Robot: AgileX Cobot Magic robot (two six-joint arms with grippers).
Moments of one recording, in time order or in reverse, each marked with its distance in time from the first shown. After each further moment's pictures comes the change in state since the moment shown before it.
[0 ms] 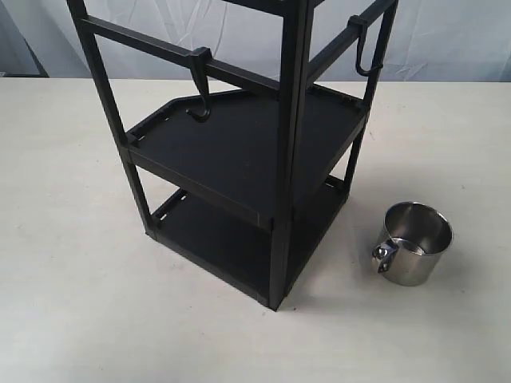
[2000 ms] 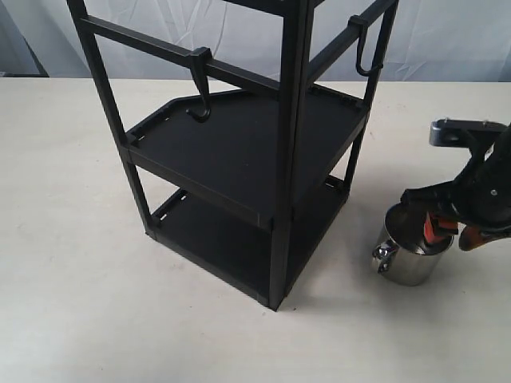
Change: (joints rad) left arm 0.000 0.000 0.000 0.000 0.000 0.000; right arm 0.150 1.597 -0.840 -0.488 0.865 0.436
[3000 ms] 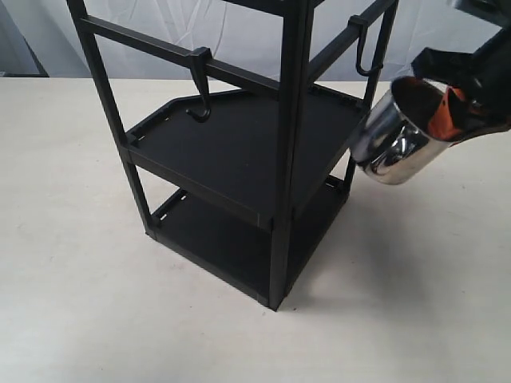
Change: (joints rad) left arm 0.000 0.000 0.000 0.000 0.000 0.000; right arm -0.086 -0.115 -0.391 0.331 0.435 -0.173
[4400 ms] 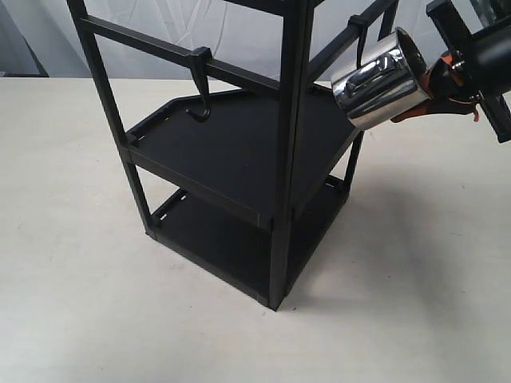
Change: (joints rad) left arm 0.000 0.000 0.000 0.000 0.000 0.000; right arm -0.164 0.182 -0.002 0.478 0.024 0.003
